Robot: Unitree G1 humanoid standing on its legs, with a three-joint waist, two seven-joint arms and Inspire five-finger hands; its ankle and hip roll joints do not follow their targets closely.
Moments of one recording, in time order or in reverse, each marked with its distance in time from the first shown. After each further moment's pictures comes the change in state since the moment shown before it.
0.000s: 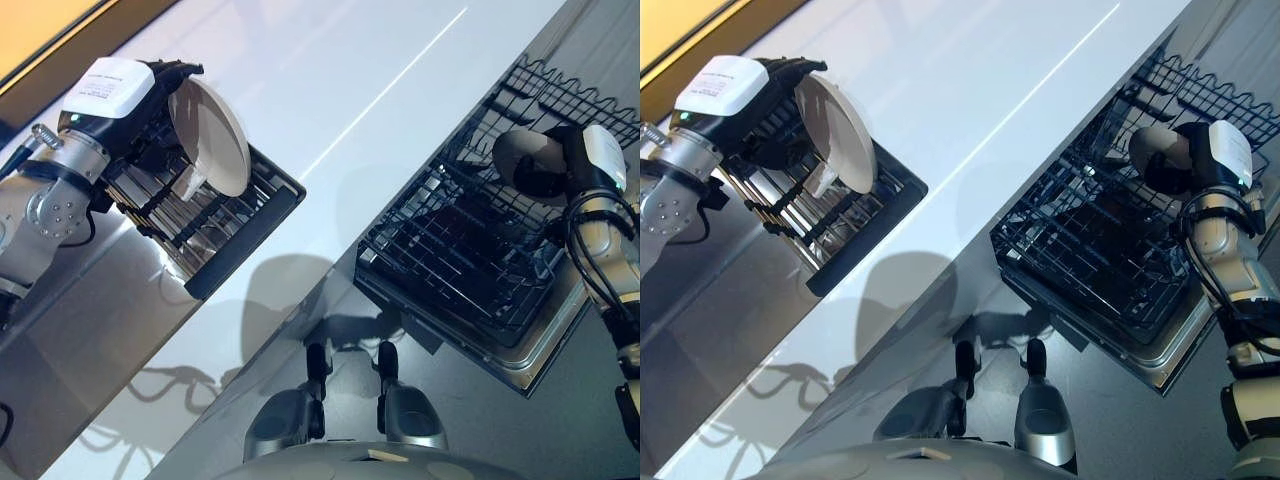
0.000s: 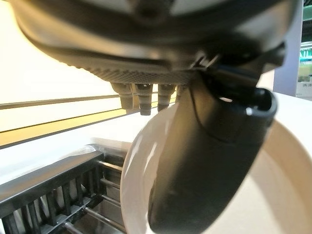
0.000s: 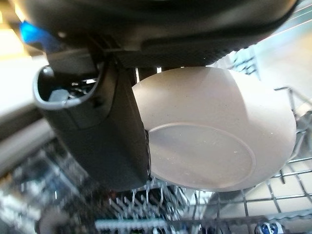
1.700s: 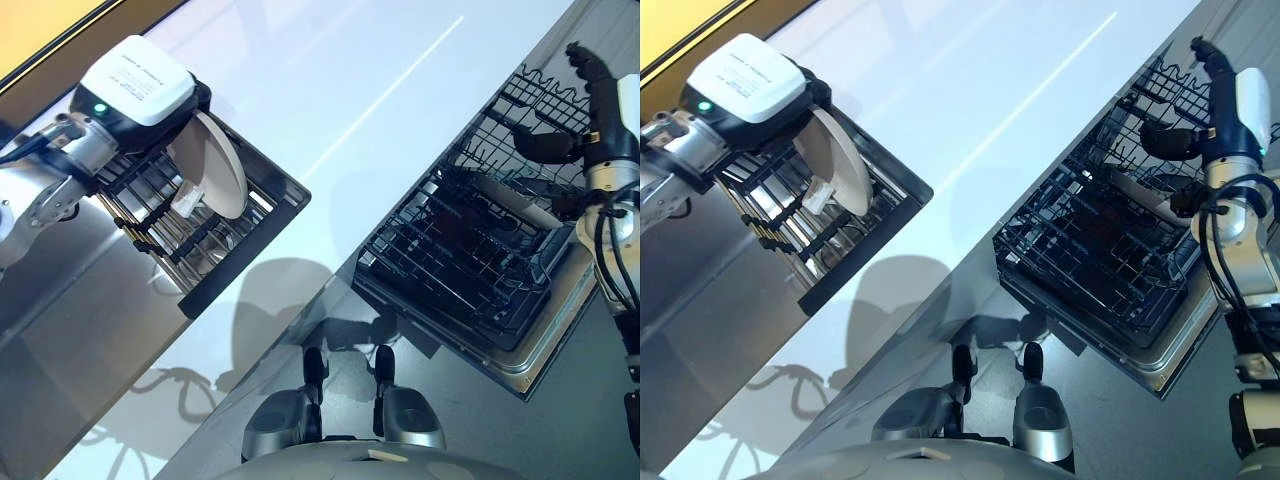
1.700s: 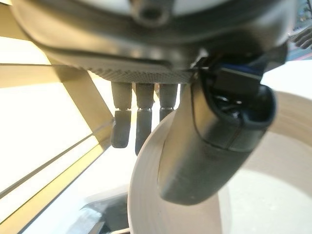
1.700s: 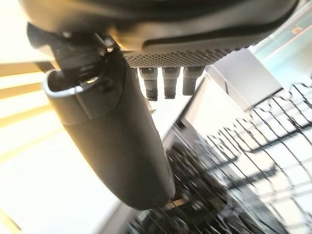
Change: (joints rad) left arm 0.113 0.110 0.081 -0.089 0.343 -0.091 0.147; right arm 0.198 0.018 -0.306 -0.428 0.170 -0.059 -0.097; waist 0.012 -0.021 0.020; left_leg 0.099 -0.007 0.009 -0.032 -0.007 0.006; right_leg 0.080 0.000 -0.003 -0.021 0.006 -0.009
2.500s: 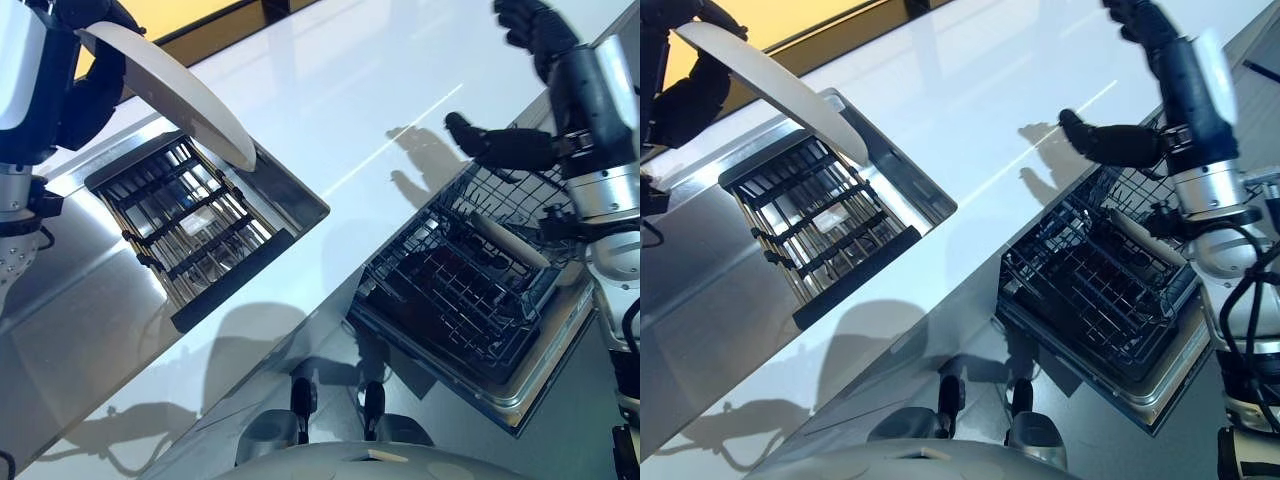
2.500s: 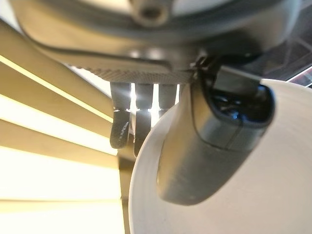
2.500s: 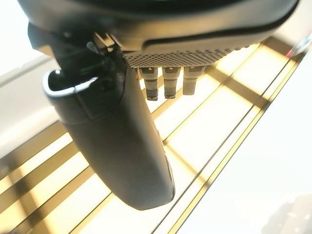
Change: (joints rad) left arm 0.355 -0.213 0.516 -0.251 -0.120 -0.065 0.297; right arm 0.114 0.107 -0.019 -0.393 0.126 -0.220 0.359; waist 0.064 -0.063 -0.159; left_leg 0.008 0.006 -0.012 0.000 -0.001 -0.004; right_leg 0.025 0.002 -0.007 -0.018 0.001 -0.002
